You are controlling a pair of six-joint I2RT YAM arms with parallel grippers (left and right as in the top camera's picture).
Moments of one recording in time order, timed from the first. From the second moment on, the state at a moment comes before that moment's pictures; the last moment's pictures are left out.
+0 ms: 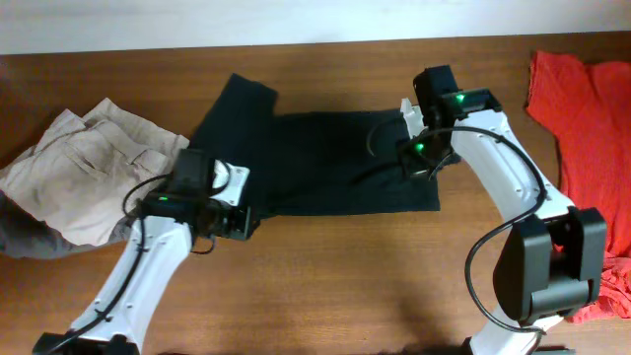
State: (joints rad) left arm -0.19 1.44 0.91 -0.71 0.28 0.06; right arm 0.16 1.87 1.55 -1.11 -0.11 -0.05
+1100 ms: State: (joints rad) left arm -0.23 1.73 0.92 -0.30 -0.32 0.23; right arm 0.16 1.87 1.56 -1.12 -0.30 -0.05
